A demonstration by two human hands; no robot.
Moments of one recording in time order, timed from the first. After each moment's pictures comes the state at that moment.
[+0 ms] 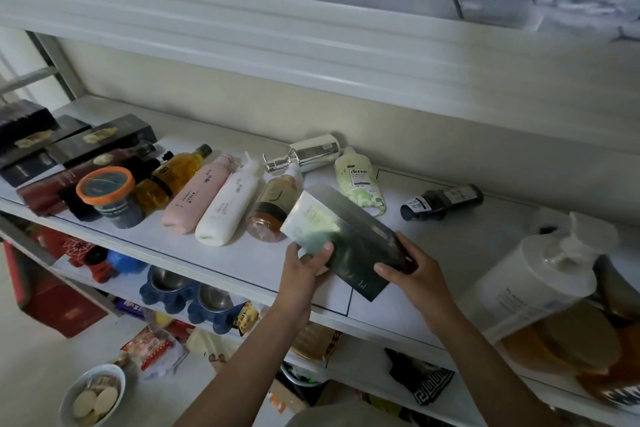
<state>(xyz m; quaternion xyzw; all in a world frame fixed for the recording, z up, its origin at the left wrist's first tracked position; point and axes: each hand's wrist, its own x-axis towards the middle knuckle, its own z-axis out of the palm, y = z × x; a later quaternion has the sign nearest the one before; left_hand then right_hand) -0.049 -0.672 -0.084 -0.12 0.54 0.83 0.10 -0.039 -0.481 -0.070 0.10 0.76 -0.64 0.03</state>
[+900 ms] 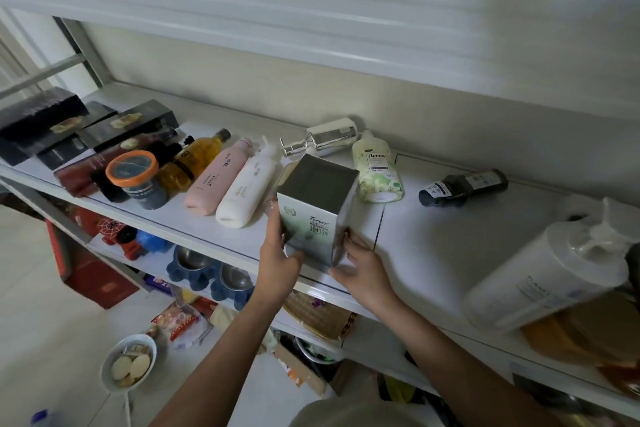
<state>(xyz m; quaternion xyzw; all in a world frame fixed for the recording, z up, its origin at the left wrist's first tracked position) -0.042 -0.723 -0.088 -0.02 0.75 0.65 -0.06 -0.053 -0.568 -0.125 -0.08 0.86 -0.51 0.02</state>
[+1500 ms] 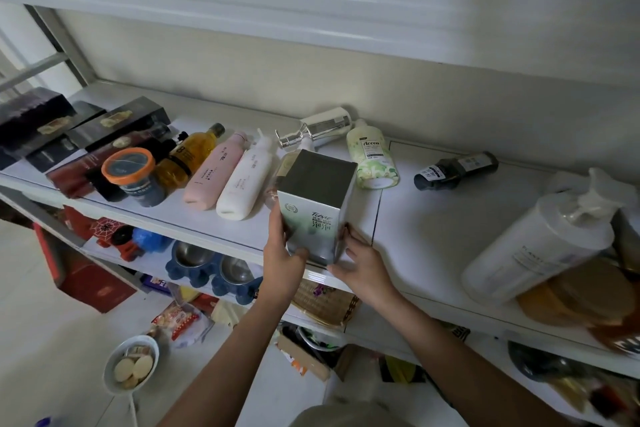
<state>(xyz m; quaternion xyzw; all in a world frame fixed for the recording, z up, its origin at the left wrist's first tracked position) -0.023 -0.724 -0.092 -0.03 0.74 0.66 -0.06 -0.029 -0.577 -0.121 -0.06 0.85 -0.53 0.03</state>
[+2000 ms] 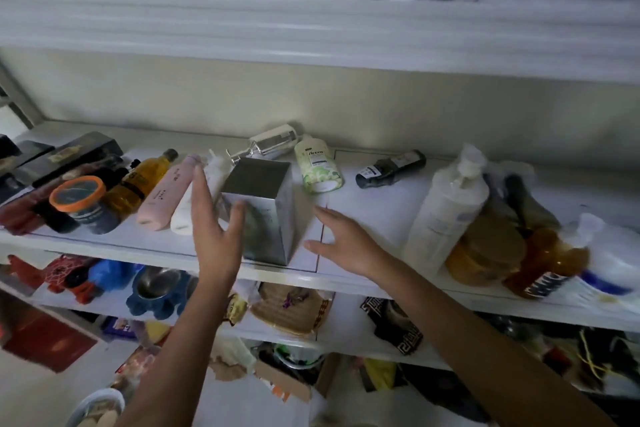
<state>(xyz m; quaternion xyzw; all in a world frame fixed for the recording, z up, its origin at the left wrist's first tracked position) -0.016 -0.725 -0.035 0.02 0.78 0.58 -0.22 -0.002 -0.521 -0.036 -0.10 0.92 -0.38 0.05</state>
